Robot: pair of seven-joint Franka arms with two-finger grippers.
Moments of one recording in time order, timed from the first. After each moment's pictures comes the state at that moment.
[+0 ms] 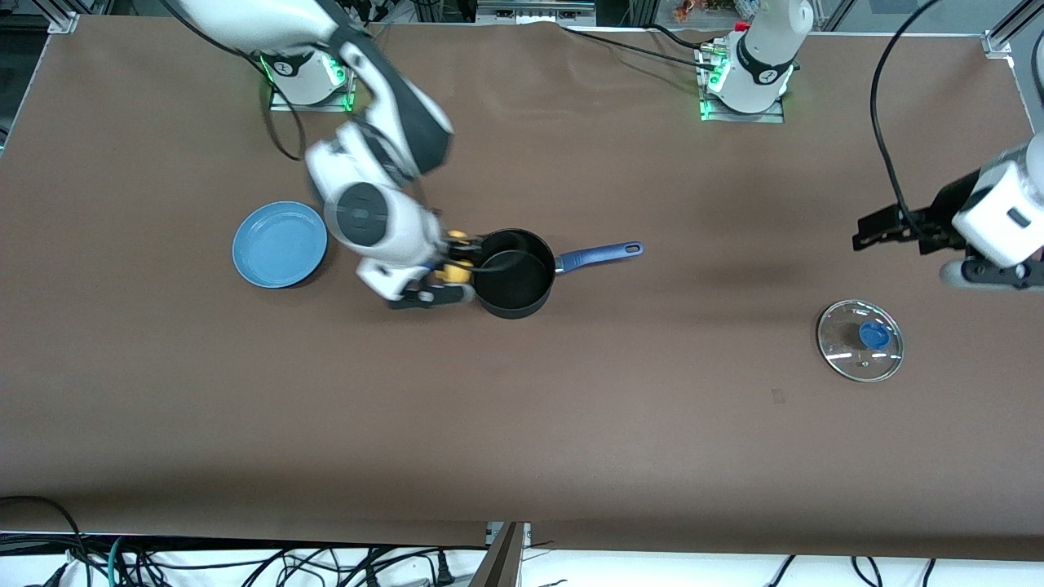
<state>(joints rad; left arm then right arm) 0.14 0.18 -0.18 -1.44 -0.04 1.51 -0.05 0.41 0.62 0.25 -1.46 0.11 1.99 0.51</state>
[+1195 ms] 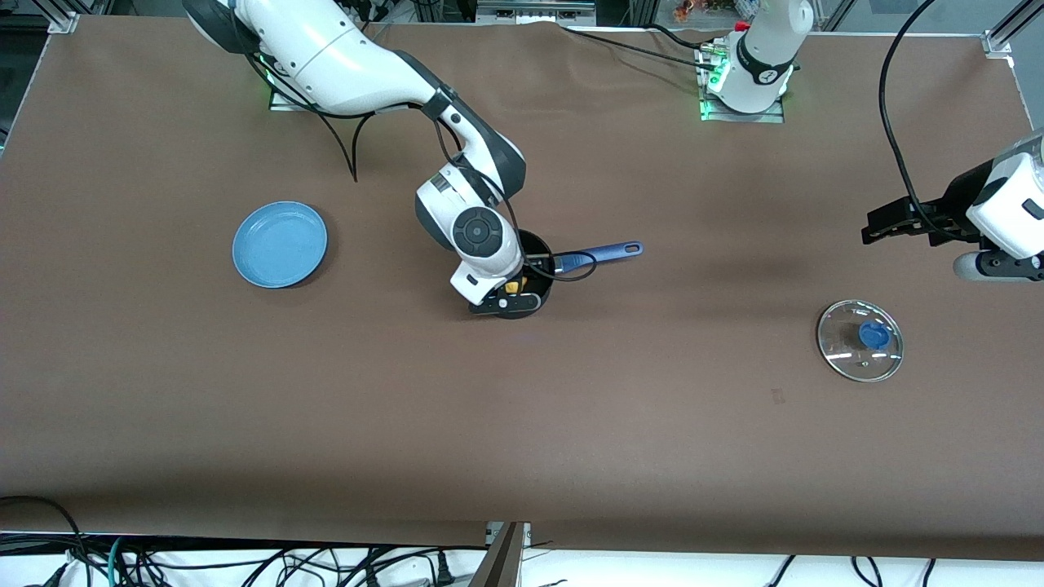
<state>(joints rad) 0.14 0.18 -0.16 -1.44 -0.04 1.50 -0.05 0.55 0.83 0.23 -1.38 0.01 2.15 0.63</state>
